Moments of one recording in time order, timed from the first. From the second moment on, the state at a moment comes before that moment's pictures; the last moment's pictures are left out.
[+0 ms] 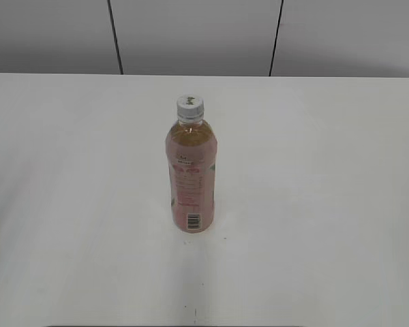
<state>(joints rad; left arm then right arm) -0.08 0.31 -0.28 -0.09 0.05 0.07 0.08 -0.01 -0.51 -0.10 1.11 0.07</state>
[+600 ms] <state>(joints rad) -0.08 0.66 -0.20 -0.10 -0.28 0.07 0.08 -0.01 -0.51 -0.10 1.11 0.07</state>
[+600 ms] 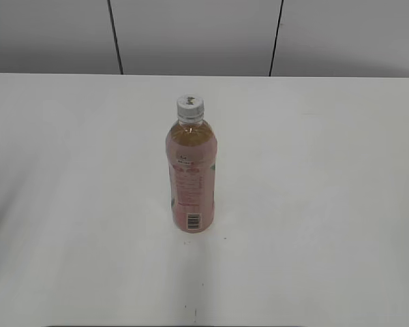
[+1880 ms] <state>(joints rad) -0.08 1.42 -0.20 0.29 -0.91 -0.17 0.08 -0.01 -0.51 -0.10 1.11 0.07</state>
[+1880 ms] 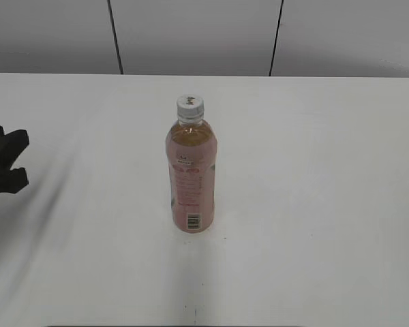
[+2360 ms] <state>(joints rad) -0.08 1.44 -0.20 0.45 -0.94 -0.17 0.08 -0.01 -0.51 -0.10 1.11 0.07</state>
